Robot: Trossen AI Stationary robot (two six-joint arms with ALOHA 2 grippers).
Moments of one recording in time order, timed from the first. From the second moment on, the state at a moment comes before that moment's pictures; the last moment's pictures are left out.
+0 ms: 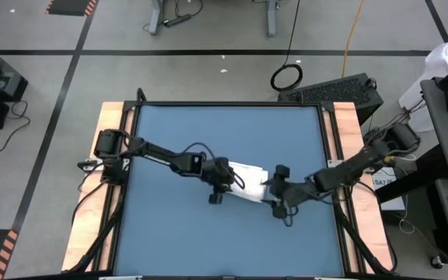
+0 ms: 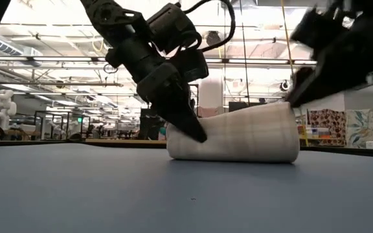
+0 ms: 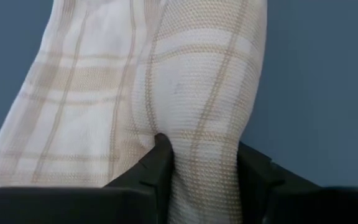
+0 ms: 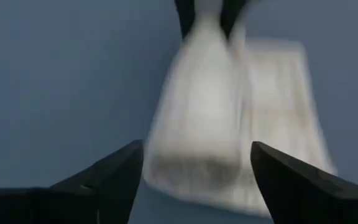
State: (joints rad) left arm -0.04 1.91 1.06 -0.06 0.16 0.04; right arm 0.44 1.31 0.53 0.02 0.43 0.39
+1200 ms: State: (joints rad) left arm -0.04 1.91 1.06 -0.05 0.18 -0.05; right arm 0.55 1.80 0.63 0.27 0.85 0.68
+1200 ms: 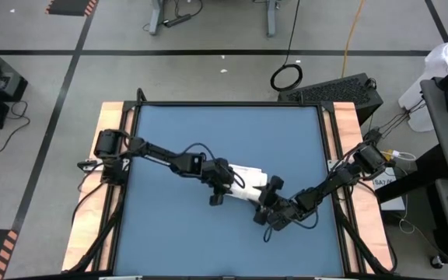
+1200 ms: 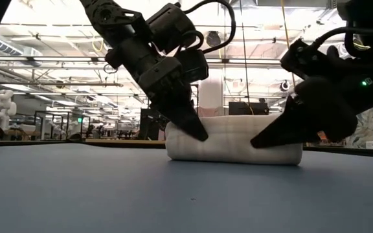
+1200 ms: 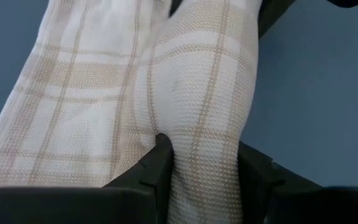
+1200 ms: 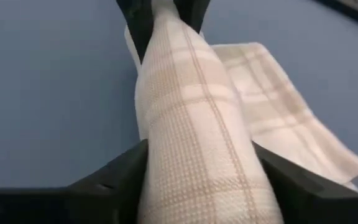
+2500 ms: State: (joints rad) left arm -0.43 1.70 1.05 -0.19 -0.51 0.00; right arm 0.34 1.80 0.63 0.48 0.16 0.90
